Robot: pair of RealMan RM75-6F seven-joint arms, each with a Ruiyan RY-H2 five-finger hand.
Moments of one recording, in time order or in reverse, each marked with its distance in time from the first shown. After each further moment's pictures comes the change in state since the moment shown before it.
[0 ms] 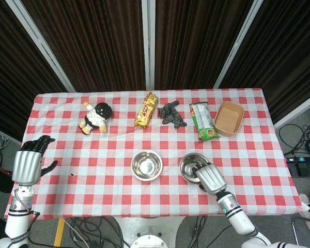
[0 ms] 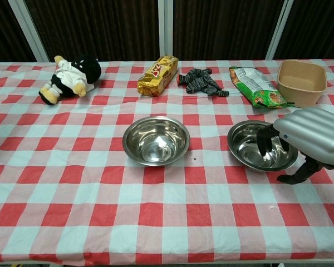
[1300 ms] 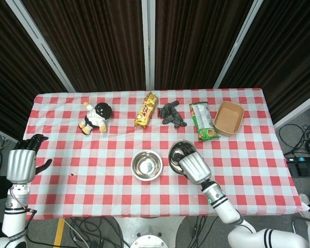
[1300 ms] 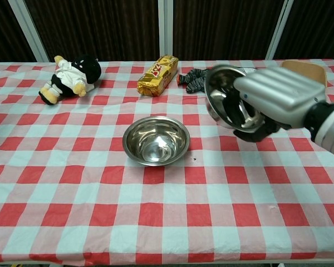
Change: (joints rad) left arm 0.021 0.004 -0.042 0.019 -0.043 -0.031 0.009; right arm 0.145 -0.046 0.095 -0.086 0.027 0.014 -0.084
